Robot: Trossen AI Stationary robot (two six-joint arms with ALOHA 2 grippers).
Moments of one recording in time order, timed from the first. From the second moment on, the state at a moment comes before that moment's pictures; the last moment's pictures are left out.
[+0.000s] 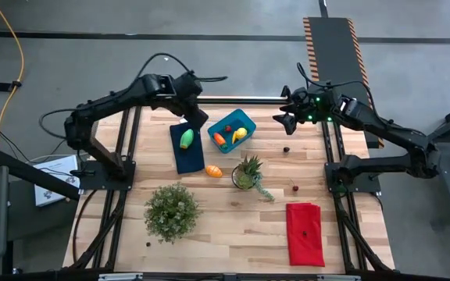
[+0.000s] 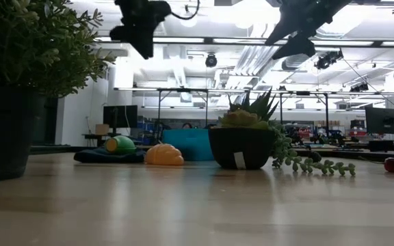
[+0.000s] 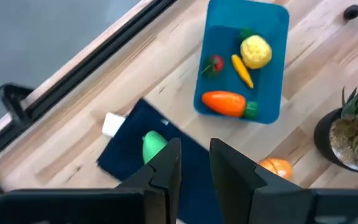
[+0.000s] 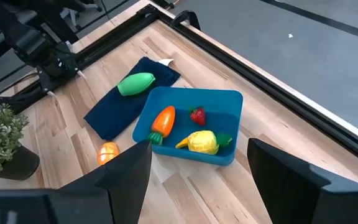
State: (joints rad) left arm 0.52 1.56 1.67 -1.25 -0.18 -0.39; right arm -0.55 1.02 1.01 -0.57 -0.13 0.25
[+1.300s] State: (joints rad) left arm 0.52 1.30 1.67 -1.56 -0.31 -0.81; right arm -0.55 1.02 1.01 -0.56 -0.29 0.07
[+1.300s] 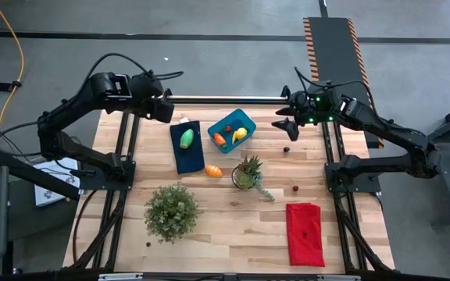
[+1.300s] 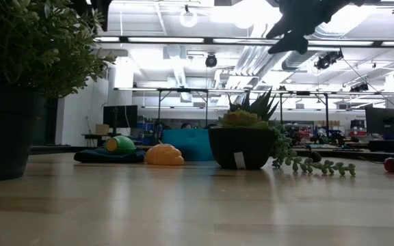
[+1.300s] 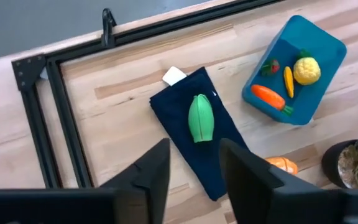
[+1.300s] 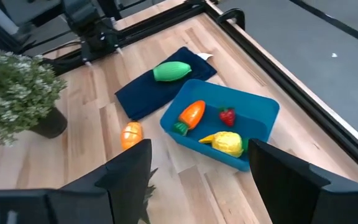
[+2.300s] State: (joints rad) left arm 0.52 1.31 1.02 -1.04 -0.17 -0.93; right arm -0.55 1.02 1.01 -0.56 -0.33 0.05
